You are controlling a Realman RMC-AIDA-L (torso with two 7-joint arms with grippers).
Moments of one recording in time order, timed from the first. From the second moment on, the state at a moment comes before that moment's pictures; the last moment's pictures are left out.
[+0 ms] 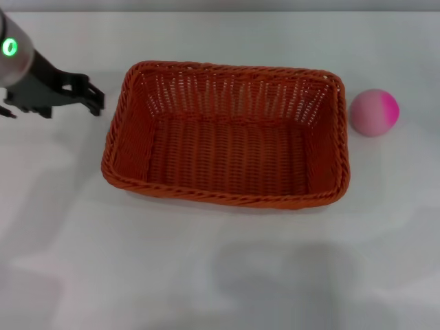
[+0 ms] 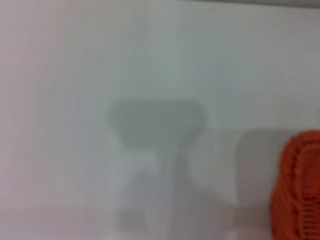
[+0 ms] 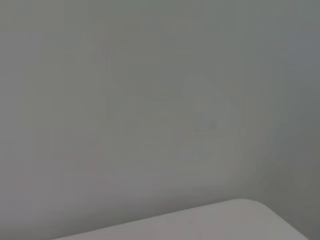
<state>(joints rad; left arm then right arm) -0.70 -2.03 -1.64 -1.47 -0.36 1.63 2.83 0.49 1.98 -0.10 -0.17 2.17 0.61 -2.81</state>
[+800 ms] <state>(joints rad) -0.59 -1.96 -1.77 -1.49 -0.24 1.61 2.83 0.44 2.00 -0.61 -0.31 2.17 0.64 -2.48</state>
